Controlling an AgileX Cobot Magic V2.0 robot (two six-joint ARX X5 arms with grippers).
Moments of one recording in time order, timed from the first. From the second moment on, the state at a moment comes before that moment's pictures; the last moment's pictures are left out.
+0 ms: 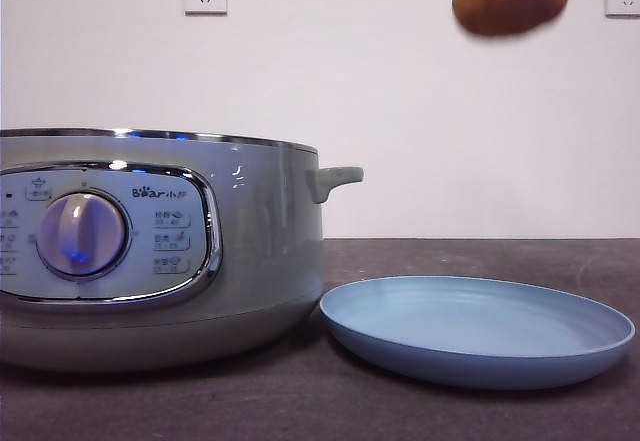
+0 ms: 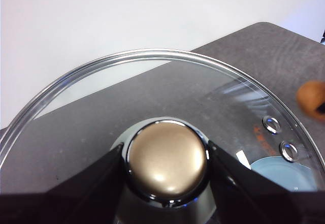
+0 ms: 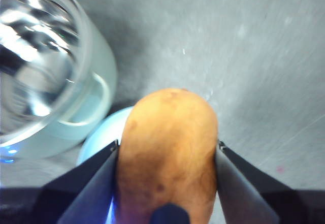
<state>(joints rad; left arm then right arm) -0.46 1.01 1.55 -0.86 -0.02 0.09 0.42 1.38 1.47 -0.99 -0.13 -0.11</state>
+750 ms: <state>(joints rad) -0.46 1.01 1.55 -0.86 -0.02 0.09 0.44 1.45 0.90 -0.48 -0.21 -0.01</state>
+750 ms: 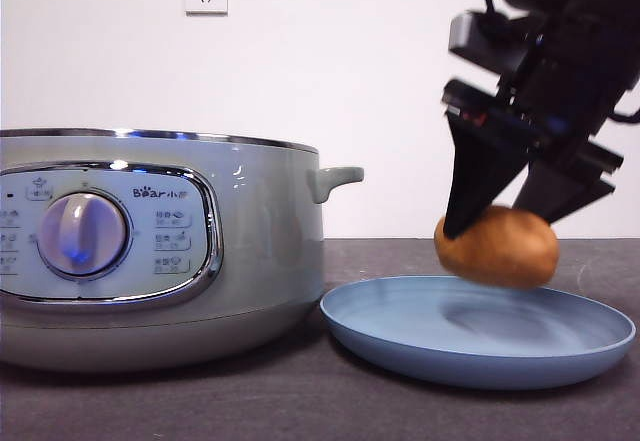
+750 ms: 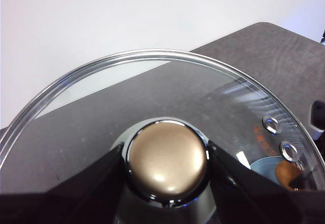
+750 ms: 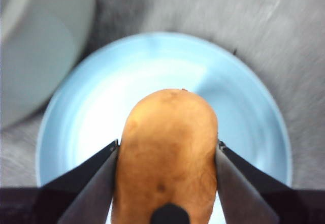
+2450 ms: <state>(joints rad) -0.46 1.22 1.55 -0.85 0.00 0.09 0.46 0.85 0.92 -0.52 -0.21 0.08</state>
